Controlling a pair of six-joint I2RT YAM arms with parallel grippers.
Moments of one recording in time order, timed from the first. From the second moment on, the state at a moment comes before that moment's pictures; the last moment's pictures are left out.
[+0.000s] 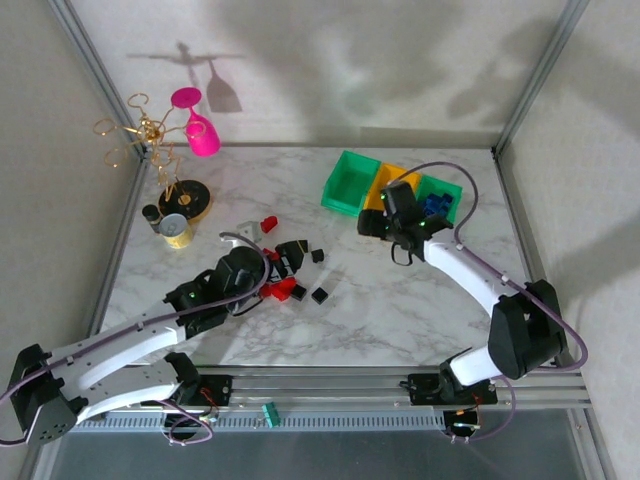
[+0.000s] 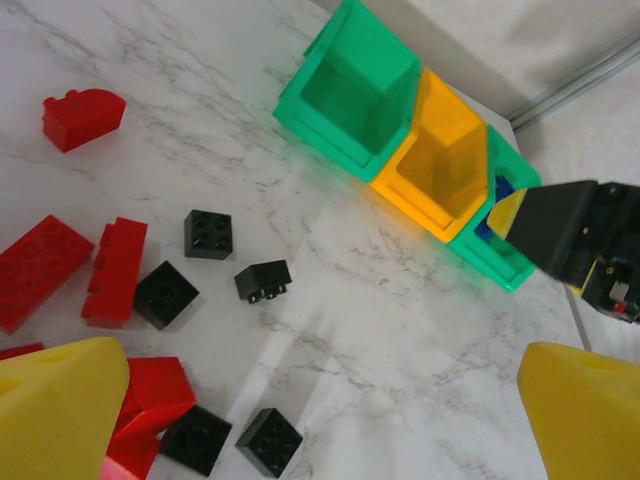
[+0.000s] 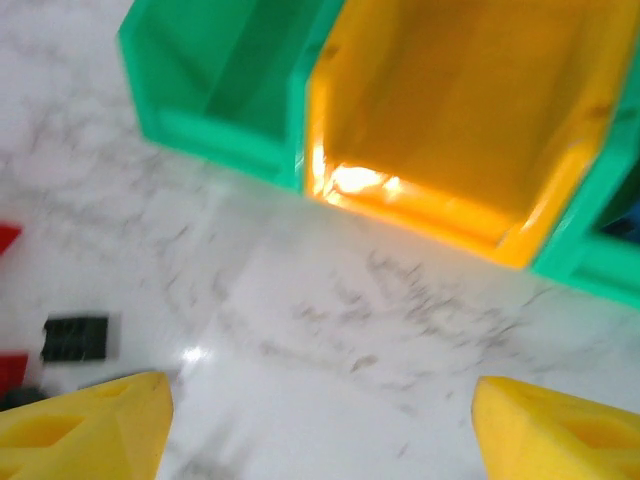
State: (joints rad) left arm -0.84 0.95 0.68 -0.22 -0.38 -0.90; right arm 0.53 1.45 1.05 -0.46 0.12 0.48
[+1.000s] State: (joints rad) left arm -0.84 0.77 0.54 -0.37 -0.39 -1.01; right arm 0.99 1.74 0.96 -0.41 0.11 0.44
